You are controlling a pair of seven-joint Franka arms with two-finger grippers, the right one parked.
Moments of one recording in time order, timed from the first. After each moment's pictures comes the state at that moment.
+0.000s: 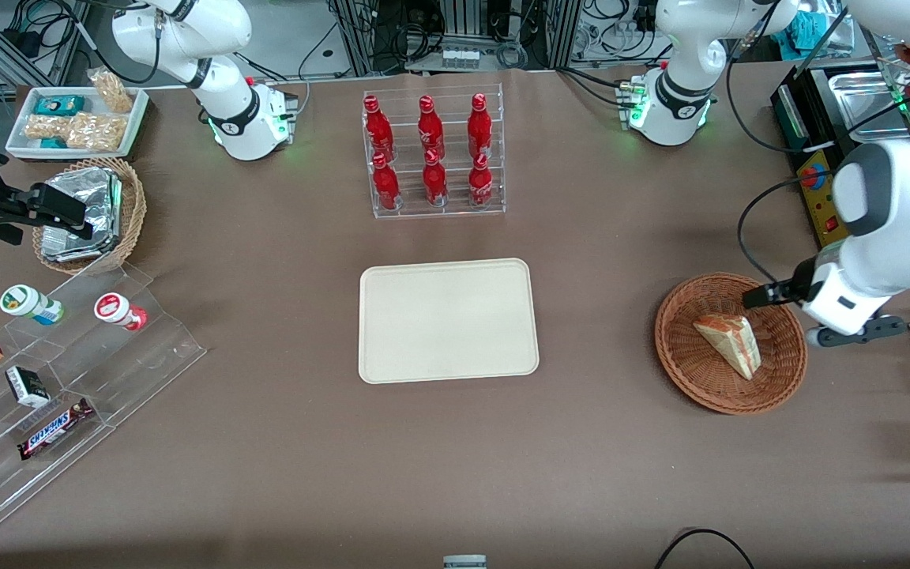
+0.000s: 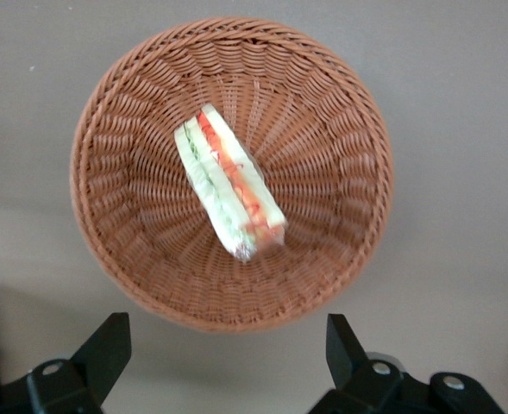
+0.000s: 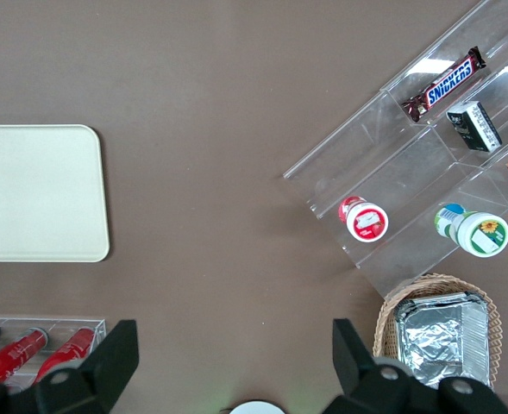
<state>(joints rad) 0.00 0.17 0.03 -1.97 -0.03 2.04 -0.14</state>
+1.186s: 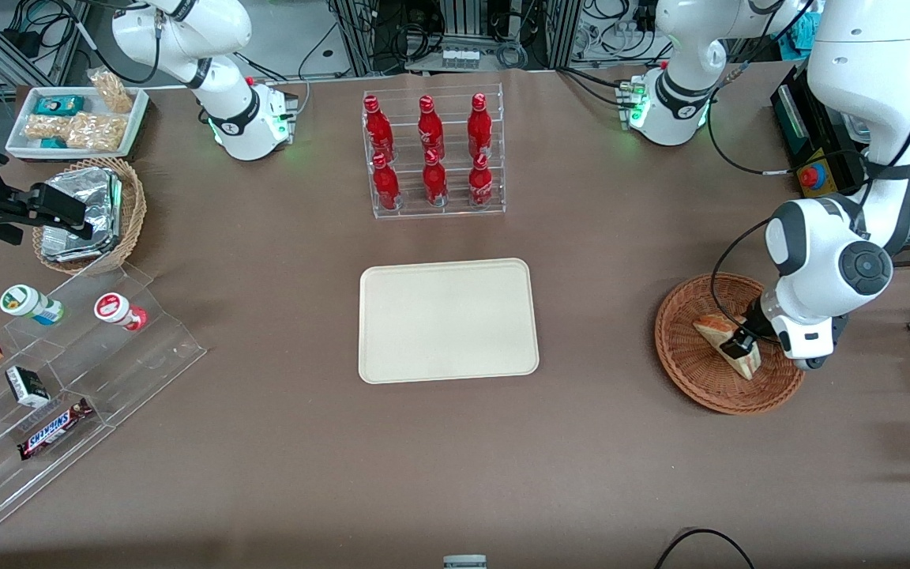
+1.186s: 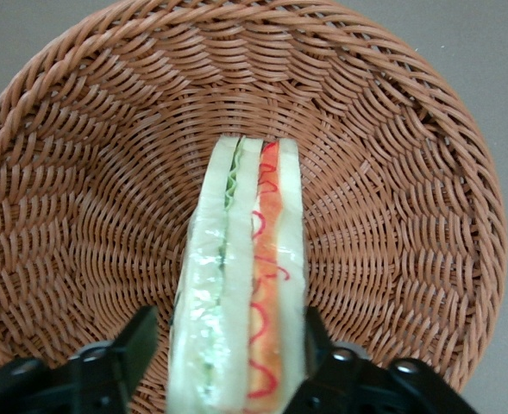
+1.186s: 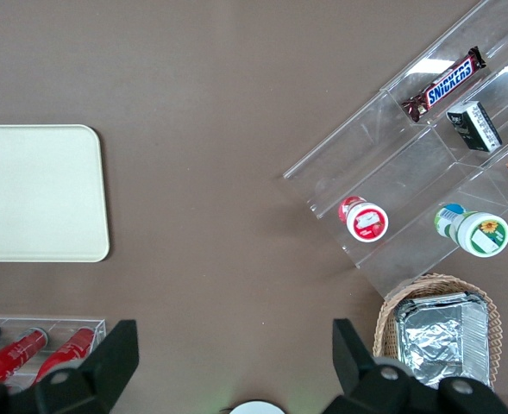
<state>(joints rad) 0.00 0.35 0.02 -2.09 -0.03 2.41 -0.83</state>
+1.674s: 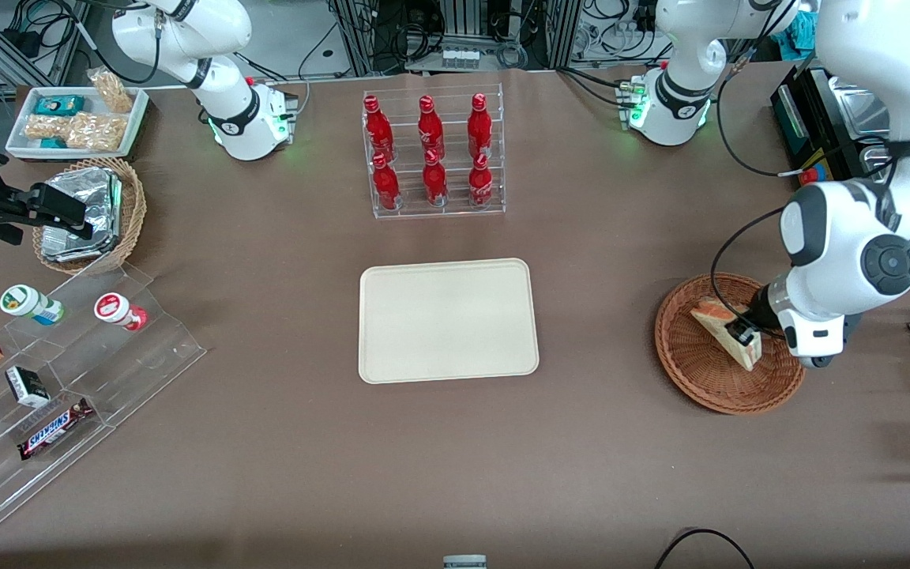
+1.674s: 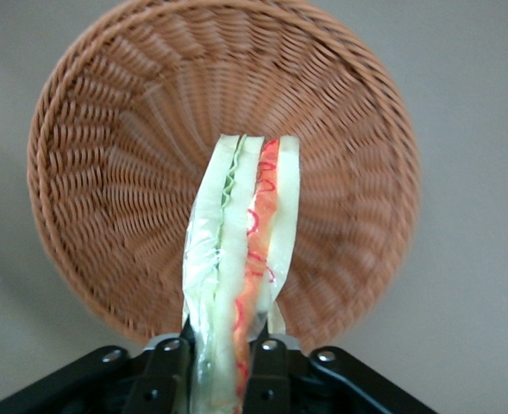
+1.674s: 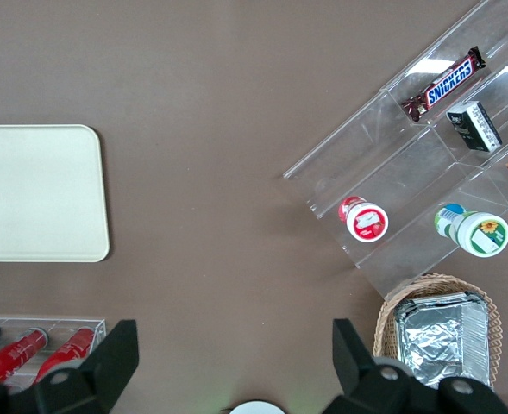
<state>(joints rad) -0.07 0.25 0.01 -1.95 -0.03 2.09 -0.82</state>
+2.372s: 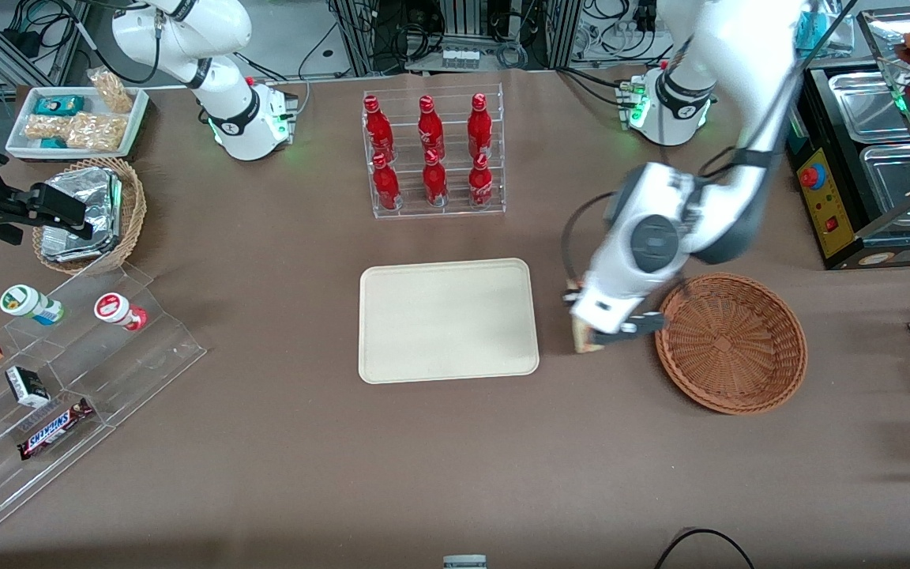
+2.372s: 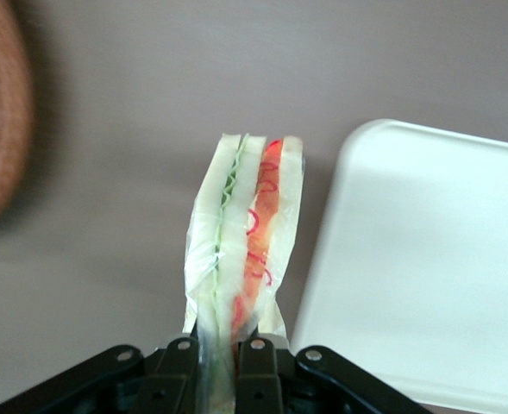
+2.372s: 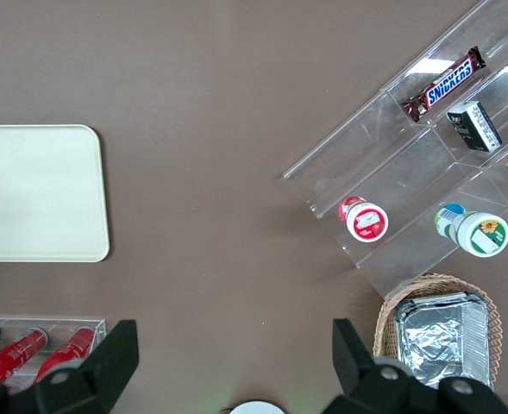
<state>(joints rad) -0.49 0.40 -0.05 -1.78 -0.06 2.07 -0.74</state>
